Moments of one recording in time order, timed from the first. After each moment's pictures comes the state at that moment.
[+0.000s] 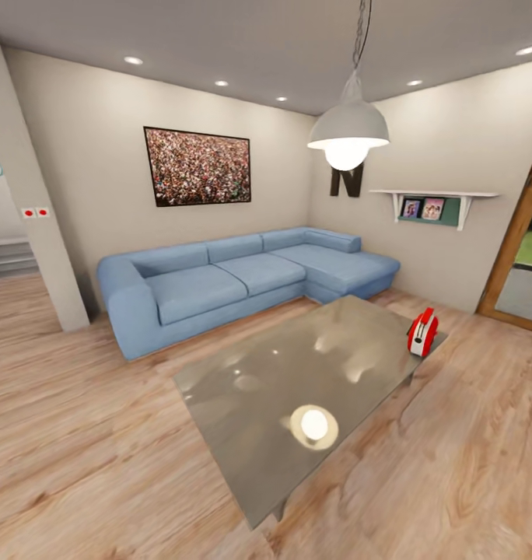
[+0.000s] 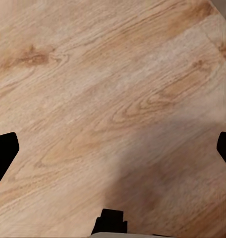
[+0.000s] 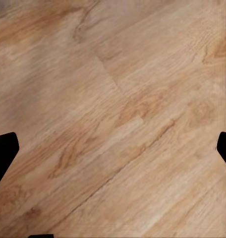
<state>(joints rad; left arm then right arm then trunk) 0.02 -0.05 0.03 -0.67 -0.01 0.03 0.15 -0.12 -0.17 0.00 -0.48 0.03 -0.06 0.01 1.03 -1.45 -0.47</state>
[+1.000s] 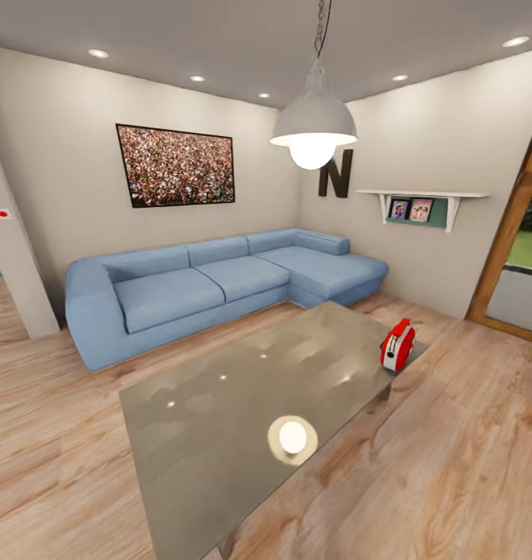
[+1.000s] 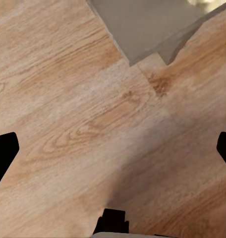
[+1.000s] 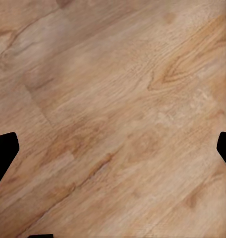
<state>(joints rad) 0.02 -0.05 0.03 -0.67 -0.01 0.03 0.16 -0.12 -0.17 0.00 -0.48 0.03 -0.06 0.01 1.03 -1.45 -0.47</state>
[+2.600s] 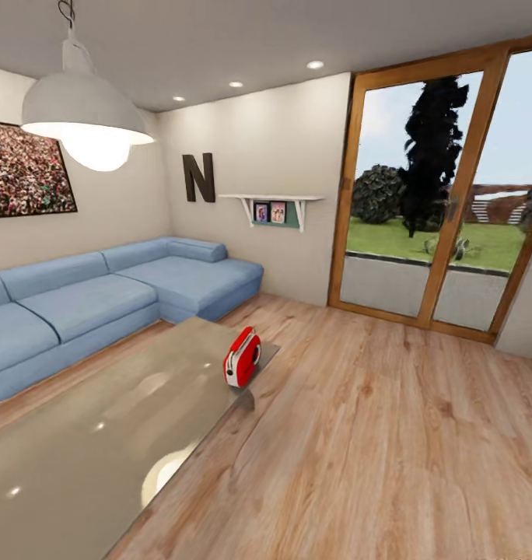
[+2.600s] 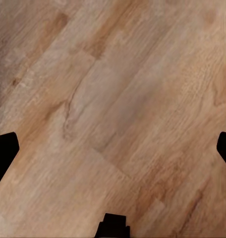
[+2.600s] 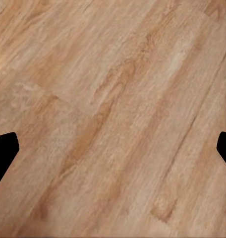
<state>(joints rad) 0.02 -0.05 0.03 -0.67 -0.01 0.03 0.16 -0.12 -0.17 0.00 -0.48 0.03 -0.06 0.01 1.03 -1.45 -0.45</state>
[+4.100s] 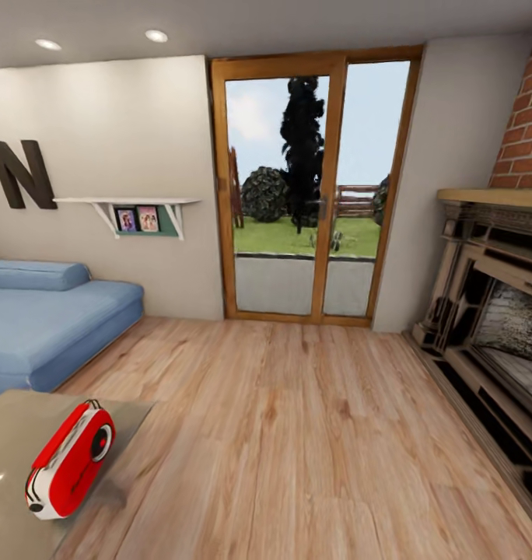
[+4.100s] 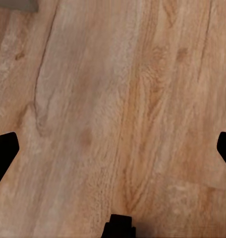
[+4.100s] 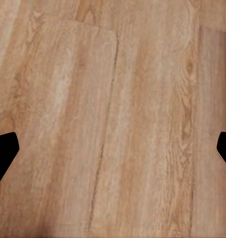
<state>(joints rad) 0.02 -0.04 0.03 -0.67 -0.01 0.03 0.16 -0.12 -0.17 0.00 -0.48 0.03 -0.06 0.00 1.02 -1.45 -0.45</state>
